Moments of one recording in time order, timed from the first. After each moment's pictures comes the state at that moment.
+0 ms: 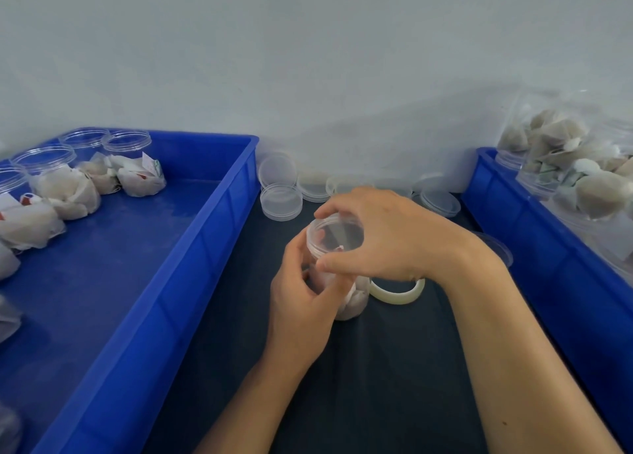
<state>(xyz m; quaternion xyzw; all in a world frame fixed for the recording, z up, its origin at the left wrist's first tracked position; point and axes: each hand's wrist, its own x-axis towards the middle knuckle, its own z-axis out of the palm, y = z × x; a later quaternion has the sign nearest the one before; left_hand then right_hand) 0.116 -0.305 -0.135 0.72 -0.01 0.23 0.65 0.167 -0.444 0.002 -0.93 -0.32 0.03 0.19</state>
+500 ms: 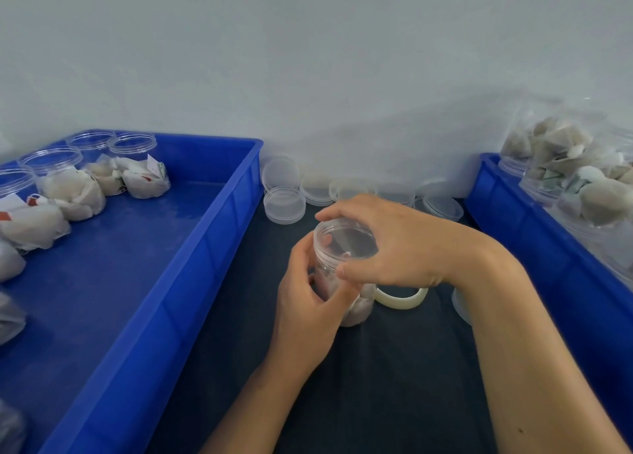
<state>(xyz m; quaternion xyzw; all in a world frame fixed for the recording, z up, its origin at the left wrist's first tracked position) 0.116 -0.306 -0.132 0.72 -0.03 0.23 0.65 0.171 -0.455 0.005 -0.91 -0.35 0.10 0.20</state>
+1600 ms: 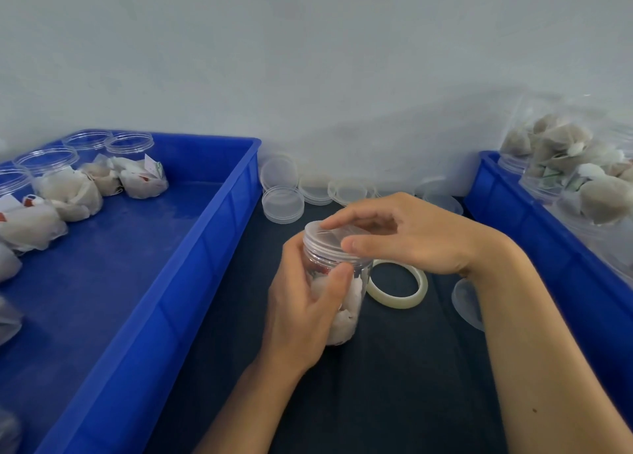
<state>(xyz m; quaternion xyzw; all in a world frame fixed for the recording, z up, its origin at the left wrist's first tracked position) 0.113 -0.299 -0.125 0.74 -0.04 0.26 0.62 0.184 -0.471 0.000 -0.84 -0.36 0.17 0.37</state>
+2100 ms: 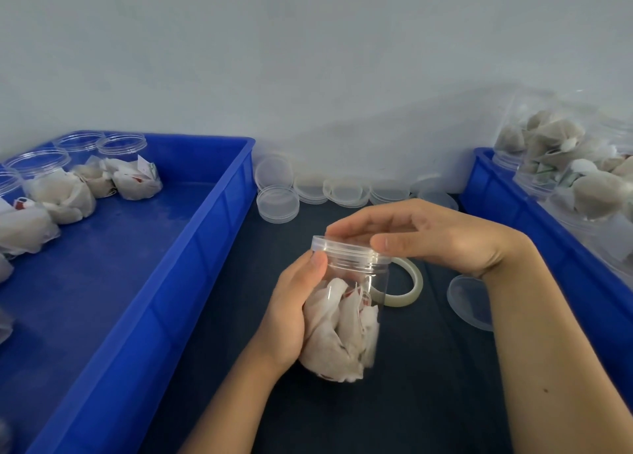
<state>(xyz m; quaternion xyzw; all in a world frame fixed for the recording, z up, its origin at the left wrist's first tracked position) 0.113 -0.295 -0.115 0.57 -0.12 0.01 0.81 0.193 -0.500 -0.005 -0.77 -0.39 0.25 0.43</state>
